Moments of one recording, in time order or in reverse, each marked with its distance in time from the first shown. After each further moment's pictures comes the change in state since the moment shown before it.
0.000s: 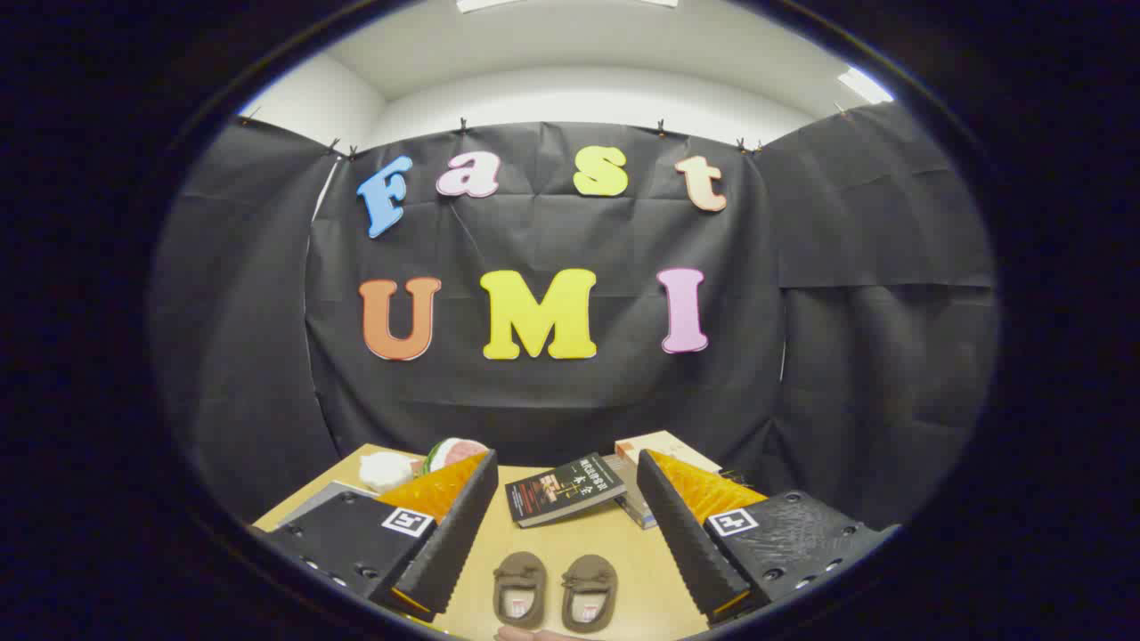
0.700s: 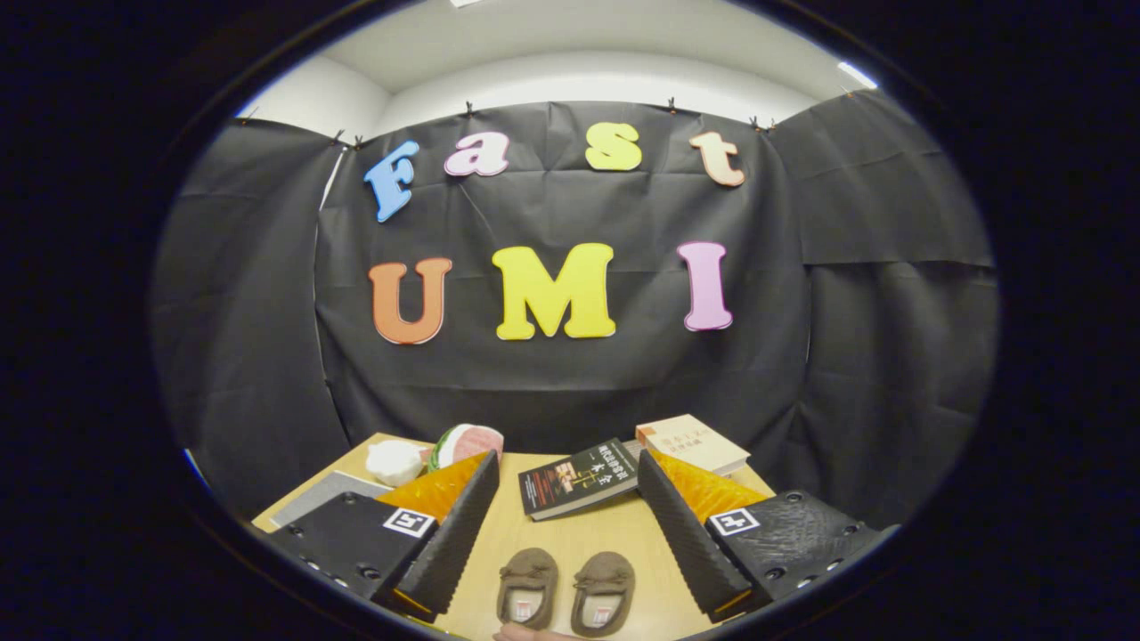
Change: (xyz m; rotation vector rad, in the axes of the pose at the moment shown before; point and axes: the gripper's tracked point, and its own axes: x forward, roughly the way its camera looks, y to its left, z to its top) arm 0.040 0.010 -0.035 0.026 0.066 0.059
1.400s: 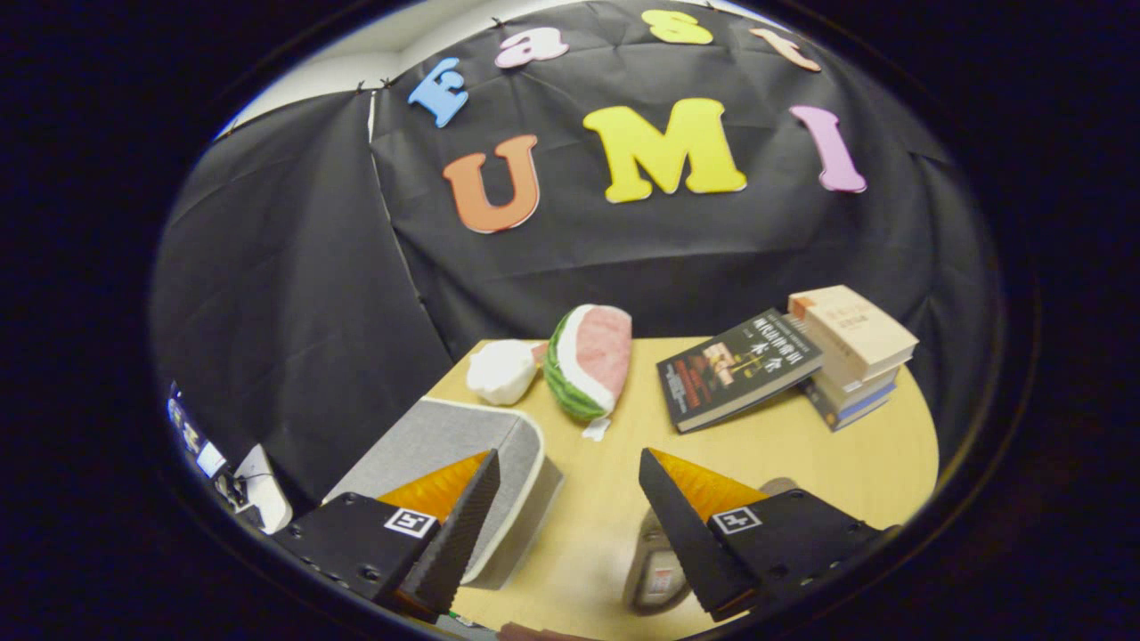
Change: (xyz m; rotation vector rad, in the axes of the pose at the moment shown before) arm 0.075 0.157 -0.148 0.071 0.436 0.390
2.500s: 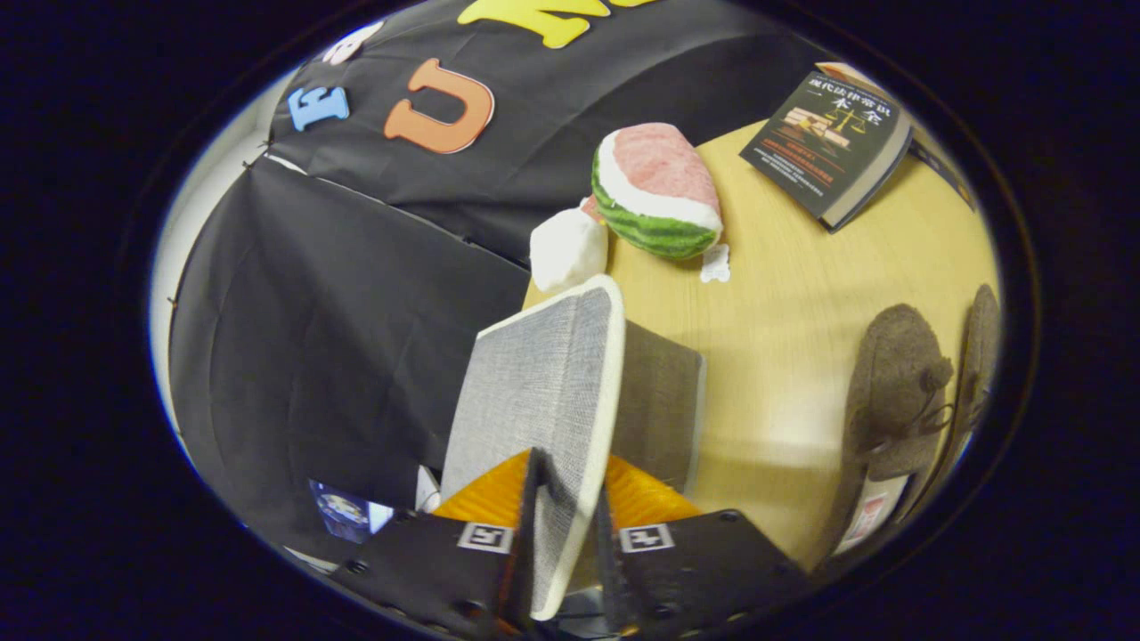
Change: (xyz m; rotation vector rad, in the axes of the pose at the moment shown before) arm 0.067 0.061 -0.074 0.503 0.445 0.346
